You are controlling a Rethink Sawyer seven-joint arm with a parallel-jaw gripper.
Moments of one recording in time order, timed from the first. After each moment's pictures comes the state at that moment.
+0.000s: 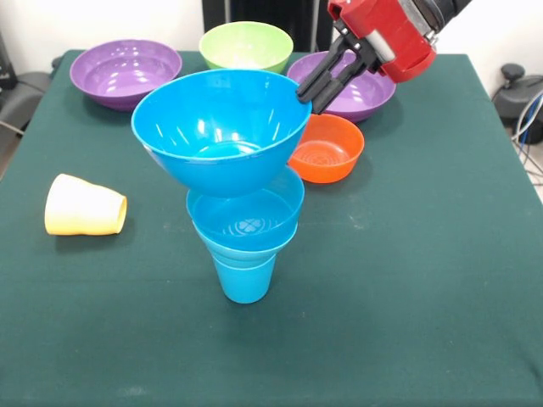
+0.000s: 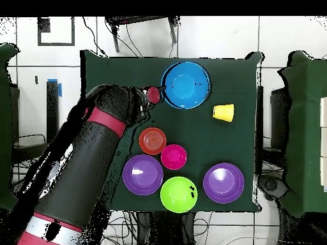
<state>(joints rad) 0.41 -0.26 -0.73 1.08 -0.31 0.56 2.03</state>
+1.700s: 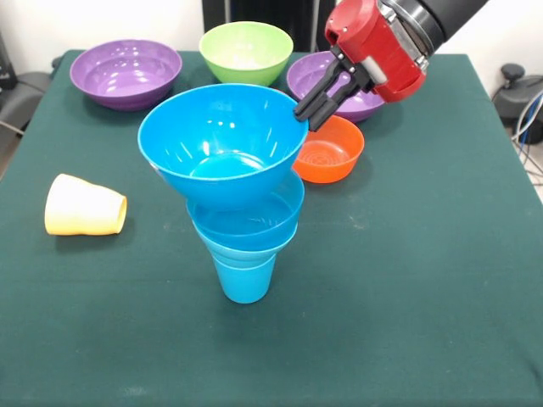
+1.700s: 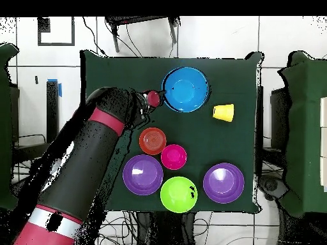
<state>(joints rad) 0.42 -0.21 -0.73 1.08 -0.31 0.56 2.03</state>
